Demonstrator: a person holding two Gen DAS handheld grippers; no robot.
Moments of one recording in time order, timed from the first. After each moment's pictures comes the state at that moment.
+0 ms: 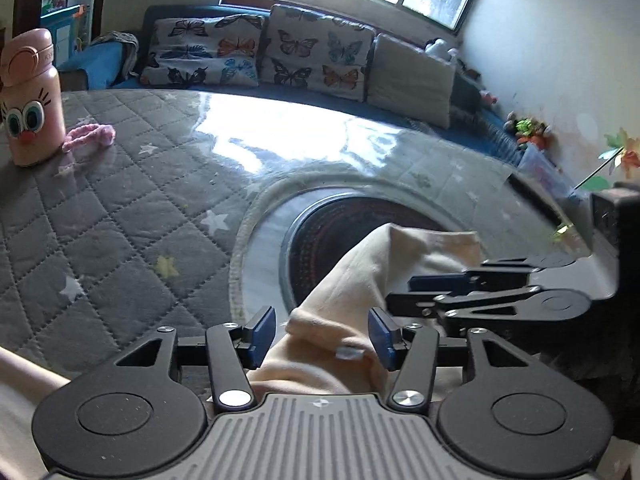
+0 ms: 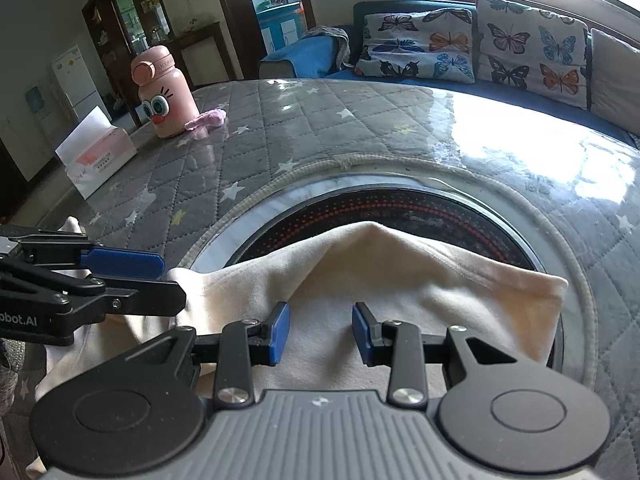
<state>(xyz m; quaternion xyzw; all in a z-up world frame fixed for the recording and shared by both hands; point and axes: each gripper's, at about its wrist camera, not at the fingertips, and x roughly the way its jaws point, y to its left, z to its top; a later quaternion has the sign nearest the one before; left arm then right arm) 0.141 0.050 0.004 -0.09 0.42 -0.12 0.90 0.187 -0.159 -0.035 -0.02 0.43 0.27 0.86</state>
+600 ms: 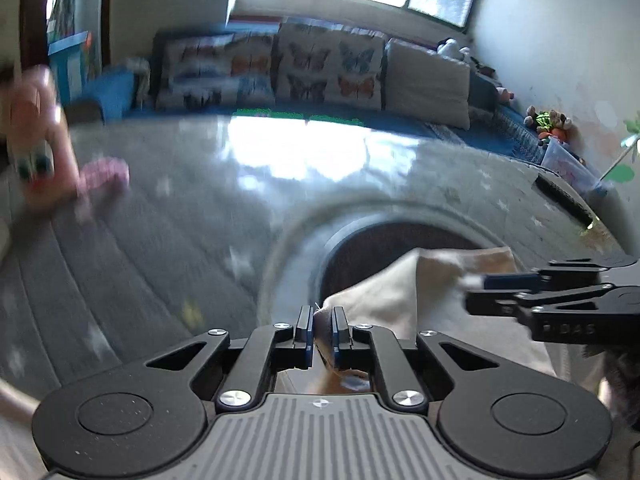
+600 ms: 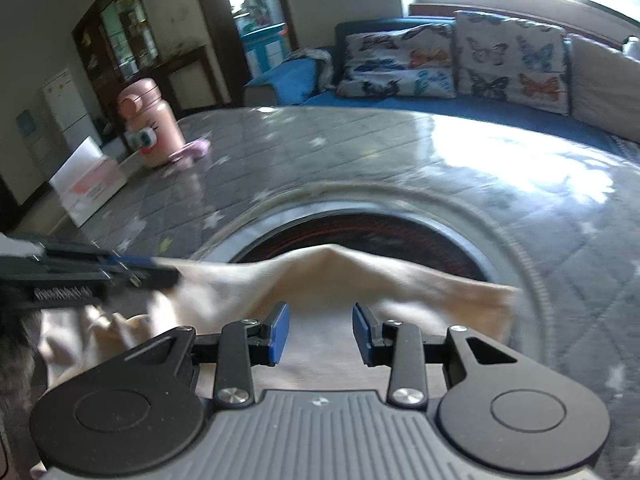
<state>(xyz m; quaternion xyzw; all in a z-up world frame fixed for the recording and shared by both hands) 0.163 0.046 0.021 -0.03 0.38 -0.10 0.92 0.188 -0.192 -0.016 0.00 0.40 0.24 0.88</state>
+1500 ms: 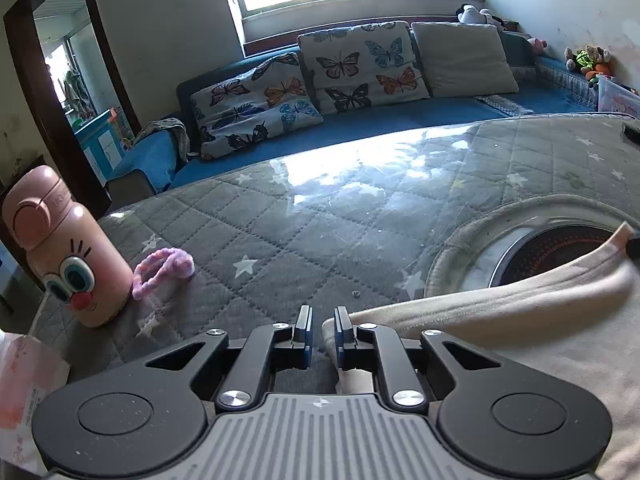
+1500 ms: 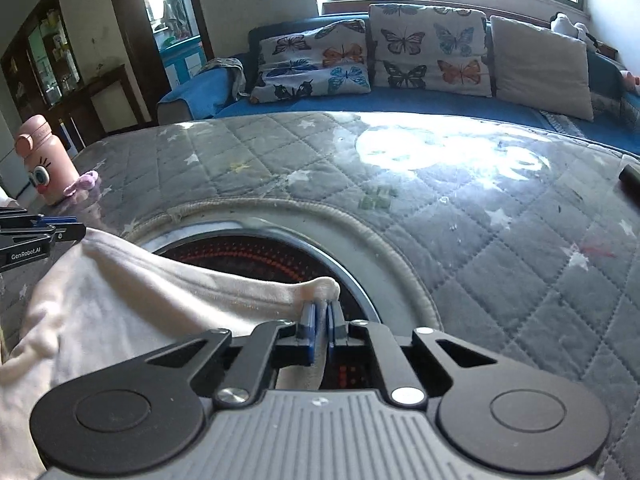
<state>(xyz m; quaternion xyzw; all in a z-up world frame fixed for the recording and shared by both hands) 0.248 0.069 -0.016 0.12 0.36 -0.03 0.92 0.238 -0.234 -0.038 0.01 0.40 0.14 0.90</state>
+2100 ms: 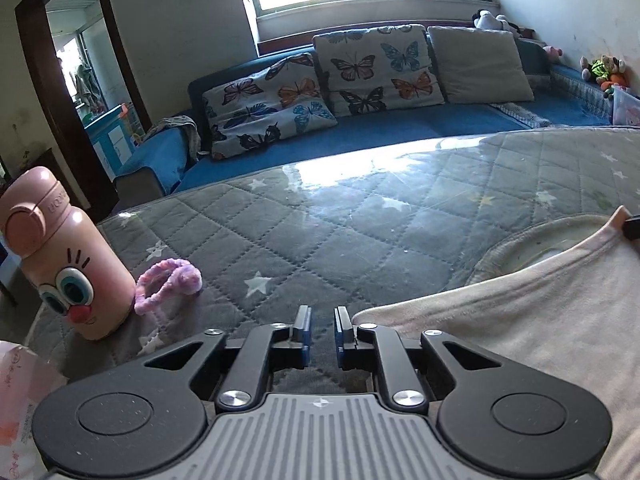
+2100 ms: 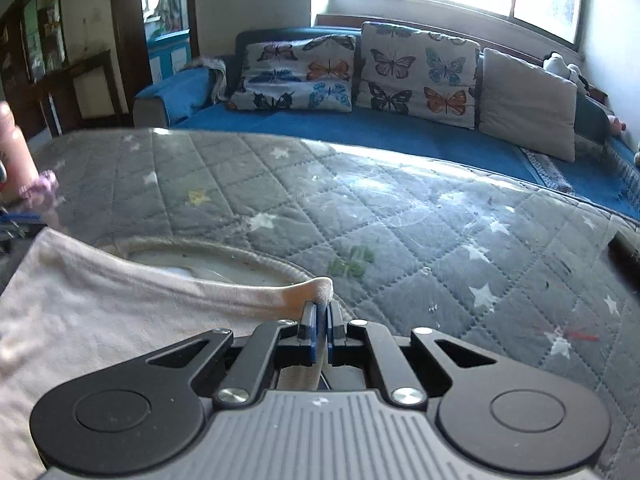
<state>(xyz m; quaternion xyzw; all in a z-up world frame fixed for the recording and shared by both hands) 0.267 0.077 -0.018 0.11 0.35 -0.01 0.93 0.287 -0.218 -0.037 -0.05 0.39 0.10 0.92</state>
